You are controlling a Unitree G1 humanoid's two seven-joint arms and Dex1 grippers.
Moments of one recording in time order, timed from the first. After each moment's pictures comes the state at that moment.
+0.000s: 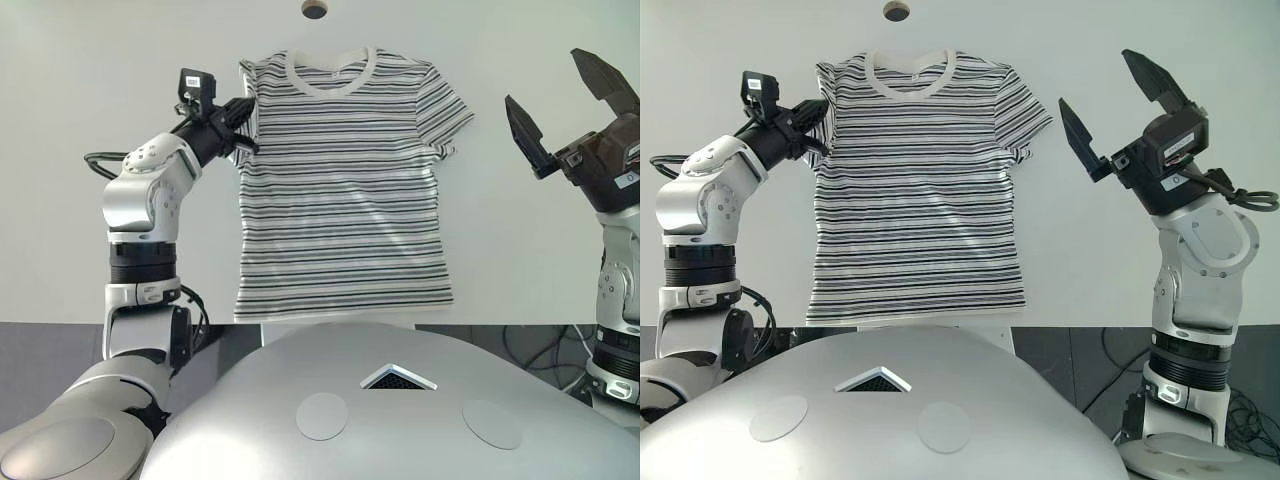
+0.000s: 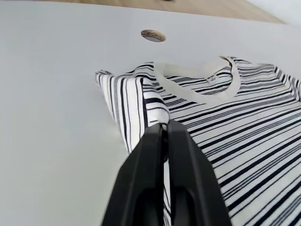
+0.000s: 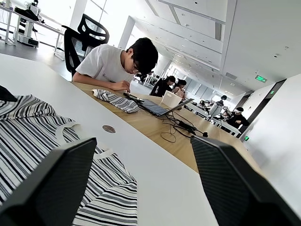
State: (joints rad) left arm -0.19 0.37 0.02 0.01 -0.37 0.64 -0.44; right arm 0.23 -0.56 -0.24 -0.37 0.30 -0.12 0.62
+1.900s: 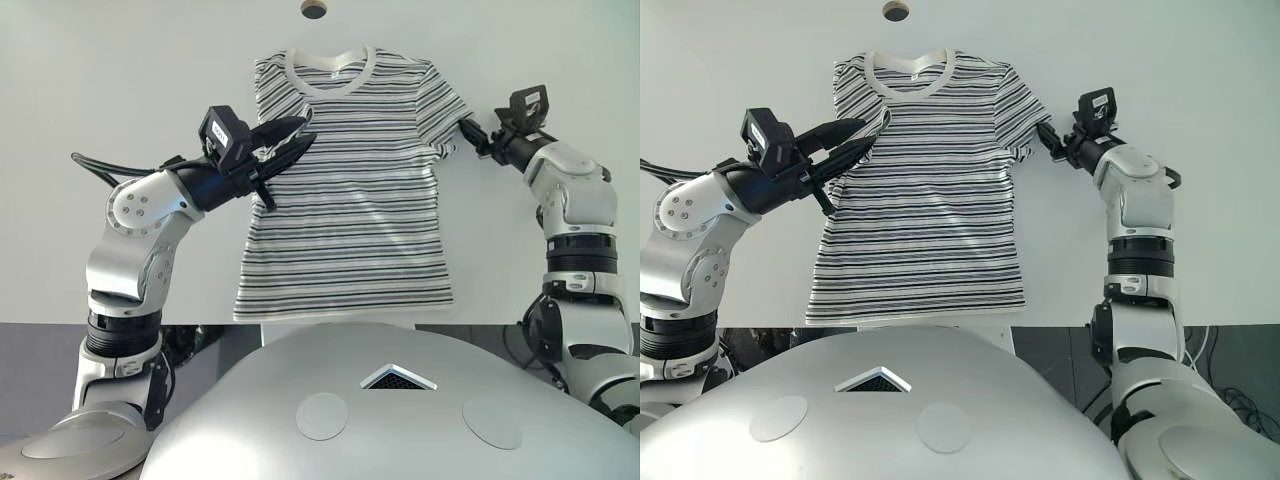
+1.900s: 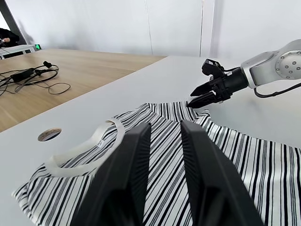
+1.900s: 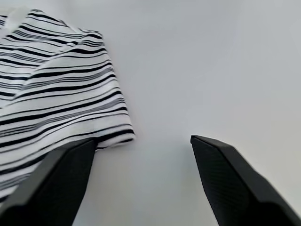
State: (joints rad) left arm 0.10 0.50 -0.04 -0.52 -0.43 0.37 -0.73; right arm -0.24 -0.43 -0.06 0.32 0.21 0.48 0.48
